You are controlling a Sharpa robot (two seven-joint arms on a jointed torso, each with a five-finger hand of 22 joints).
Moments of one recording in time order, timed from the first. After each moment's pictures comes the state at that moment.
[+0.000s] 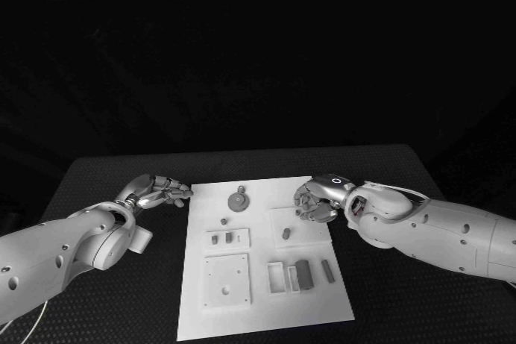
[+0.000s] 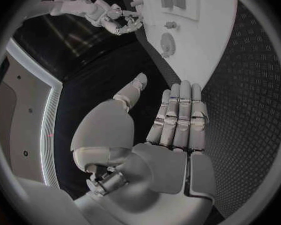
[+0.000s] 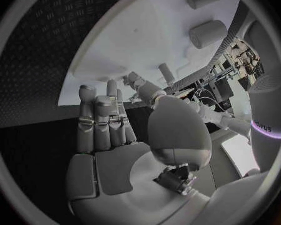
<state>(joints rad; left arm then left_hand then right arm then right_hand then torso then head) 1.18 -0.82 -0.10 1.27 -0.49 -0.30 0.23 1.02 -0.10 0.43 -0.28 0.05 0.85 0.19 0.23 0.57 1.13 0.13 0.07 0.29 0.91 0.09 0.69 0.39 0.02 0.91 -0.01 0.06 0.97 1.13 -0.86 -0.05 1.39 -1.66 -0.32 0.00 1.11 -0.17 0.60 -0.26 0.05 0.92 0.15 0.26 0.59 1.16 0.05 0.13 0.45 1.20 -0.02 1.18 0.97 0.20 1.17 -0.01 0.78 1.31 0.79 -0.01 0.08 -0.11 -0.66</state>
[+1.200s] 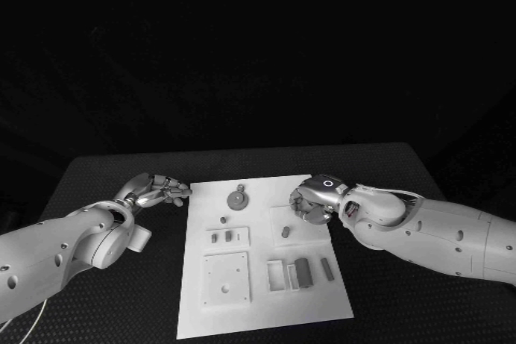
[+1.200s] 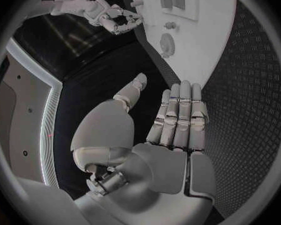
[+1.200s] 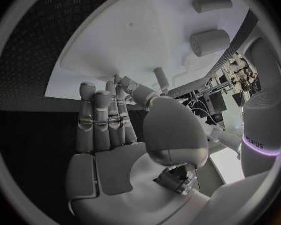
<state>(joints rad) 1.18 -0.81 -0.10 1.27 -0.49 -0.29 0.23 1.02 -0.10 0.42 -0.28 0.05 0.85 0.19 0.24 0.57 1.13 0.13 0.07 0.28 0.92 0.09 0.68 0.40 0.02 0.91 -0.01 0.06 0.96 1.13 -0.85 -0.06 1.42 -1.81 -0.35 -0.02 1.19 -0.09 0.62 -0.28 0.05 1.04 0.11 0.30 0.59 1.20 0.08 0.09 0.33 1.19 -0.03 1.08 0.86 0.20 1.14 0.01 0.71 1.30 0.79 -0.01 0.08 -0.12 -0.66</state>
